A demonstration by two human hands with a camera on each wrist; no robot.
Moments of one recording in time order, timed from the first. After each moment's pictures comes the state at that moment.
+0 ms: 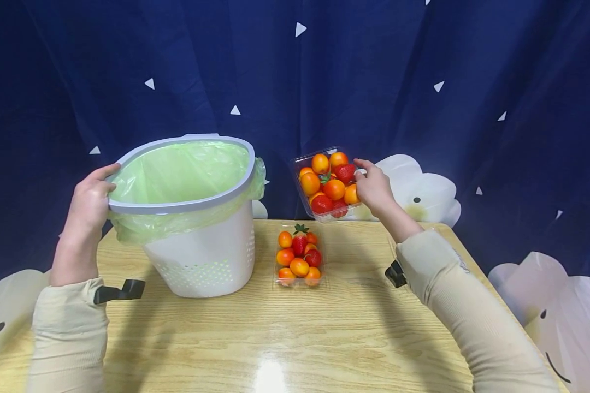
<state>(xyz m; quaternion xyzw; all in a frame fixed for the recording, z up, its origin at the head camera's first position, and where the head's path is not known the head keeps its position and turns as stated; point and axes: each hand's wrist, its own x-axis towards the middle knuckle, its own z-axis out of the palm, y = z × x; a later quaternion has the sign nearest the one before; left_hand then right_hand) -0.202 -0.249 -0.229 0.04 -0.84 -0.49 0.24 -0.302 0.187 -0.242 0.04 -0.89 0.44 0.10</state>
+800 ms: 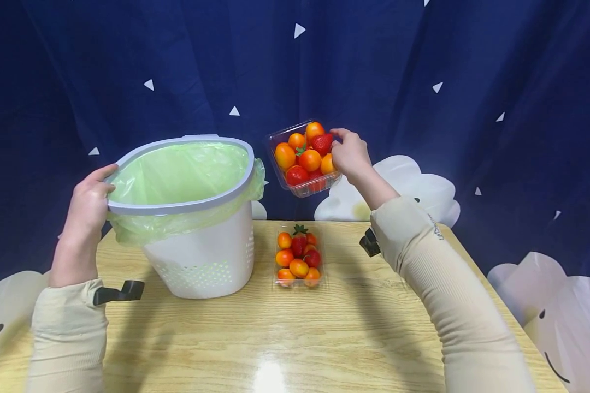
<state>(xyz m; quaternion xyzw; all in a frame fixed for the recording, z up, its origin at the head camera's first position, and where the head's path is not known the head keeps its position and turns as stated) -0.203 -0.249 -0.230 0.04 -0.83 -0.50 0.25 -0.310 0.141 -0.182 0.04 -0.90 0.42 0.09</state>
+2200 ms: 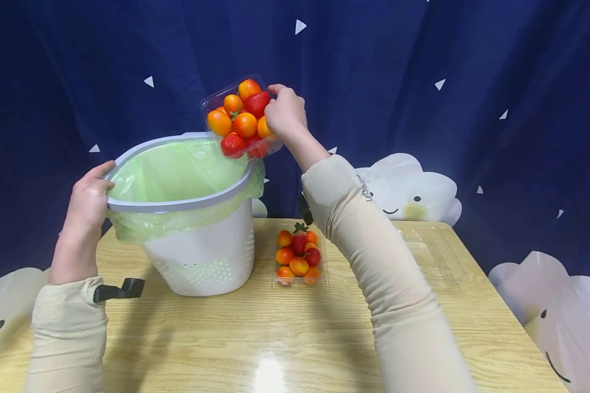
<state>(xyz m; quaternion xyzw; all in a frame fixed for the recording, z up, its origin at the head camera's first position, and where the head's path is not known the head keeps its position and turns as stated) -0.200 -0.253 -0.229 0.05 -0.83 -0.50 0.25 -0.304 0.031 -0.121 0.07 -0.88 0.45 0.11</state>
